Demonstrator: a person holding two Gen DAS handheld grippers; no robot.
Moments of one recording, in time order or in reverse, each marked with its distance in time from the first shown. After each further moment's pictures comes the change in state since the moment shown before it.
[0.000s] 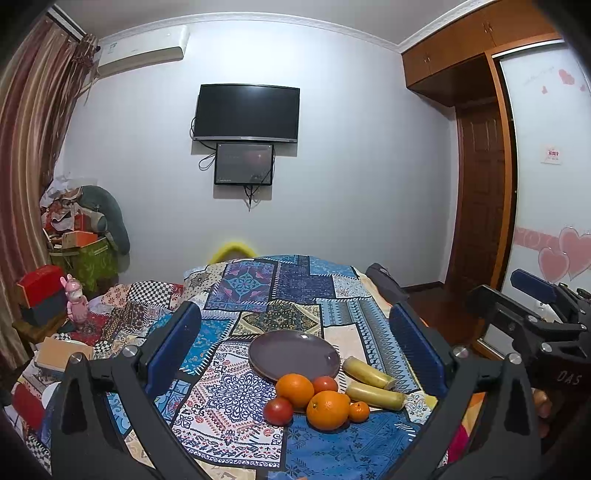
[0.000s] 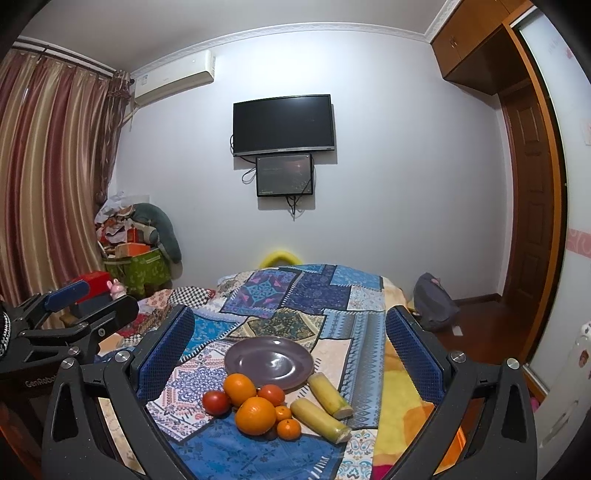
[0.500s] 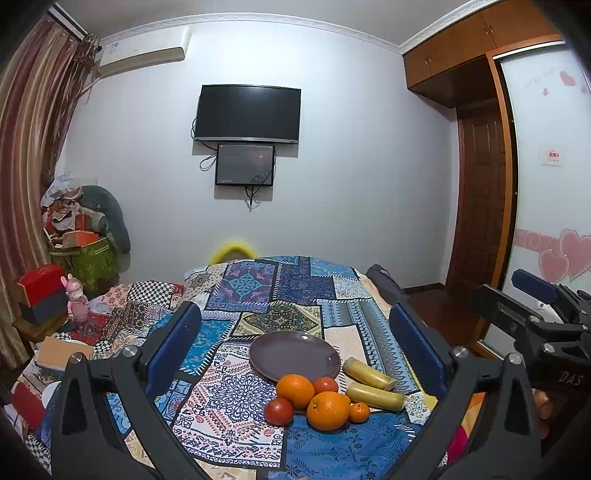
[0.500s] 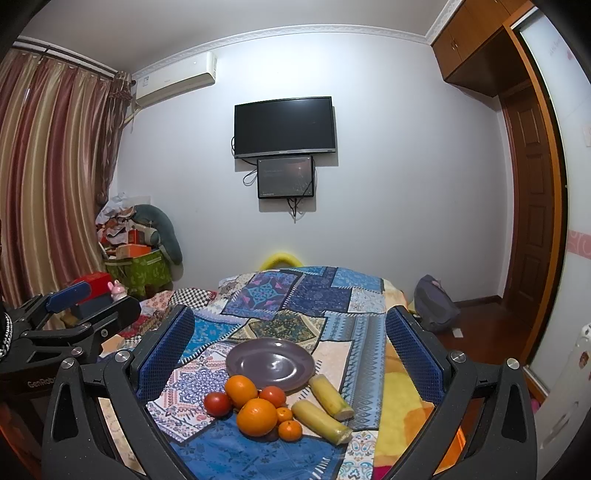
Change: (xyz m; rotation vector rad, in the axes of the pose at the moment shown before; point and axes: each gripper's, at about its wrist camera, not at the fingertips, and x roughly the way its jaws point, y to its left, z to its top) left arm 0.000 0.001 0.000 -0.001 -0.002 0.001; right arm -0.001 0.002 0.000 -0.002 -0.007 0.001
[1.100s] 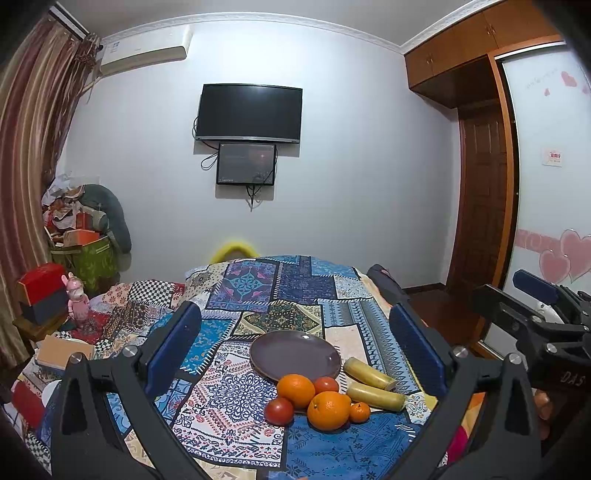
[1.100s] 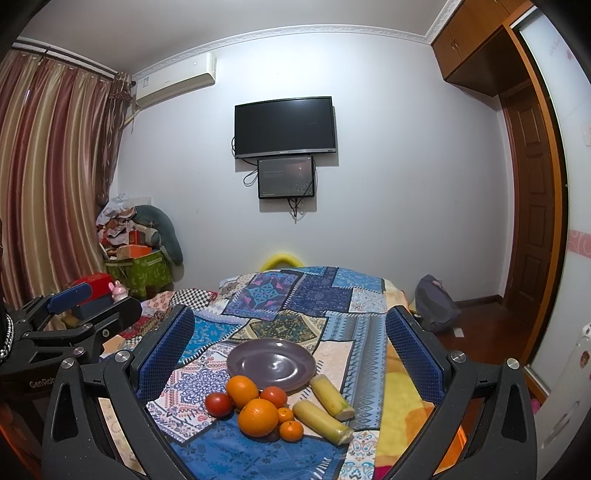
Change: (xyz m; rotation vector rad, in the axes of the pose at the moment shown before) left arm 0.001 0.001 -0.001 -0.003 0.001 0.002; right arm -0.001 0.001 -0.001 0.001 -0.002 0.001
